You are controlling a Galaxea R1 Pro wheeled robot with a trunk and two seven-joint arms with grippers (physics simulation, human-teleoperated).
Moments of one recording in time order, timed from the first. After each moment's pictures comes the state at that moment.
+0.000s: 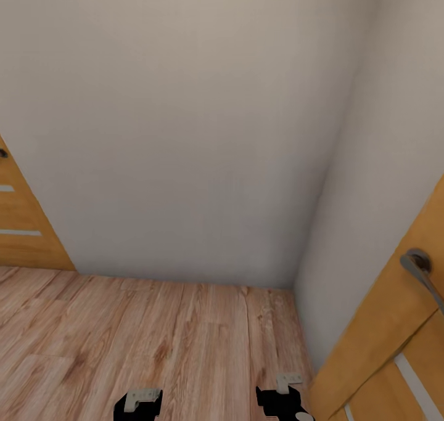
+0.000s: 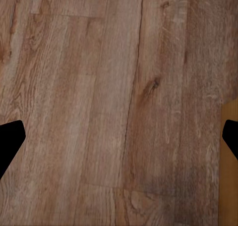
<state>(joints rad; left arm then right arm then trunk) -0.33 -0.01 0.03 -0.25 0.01 -0.42 -0.02 -0.47 0.11 0.02 -0.13 0.01 -0.20 -0.02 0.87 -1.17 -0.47</state>
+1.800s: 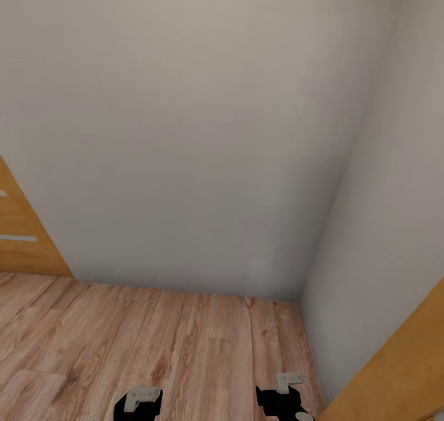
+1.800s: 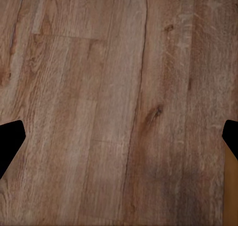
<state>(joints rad) -0.33 -0.01 0.03 -0.25 0.01 -0.42 -0.02 -0.47 0.11 0.02 -0.13 0.01 -0.20 -0.02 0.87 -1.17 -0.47</state>
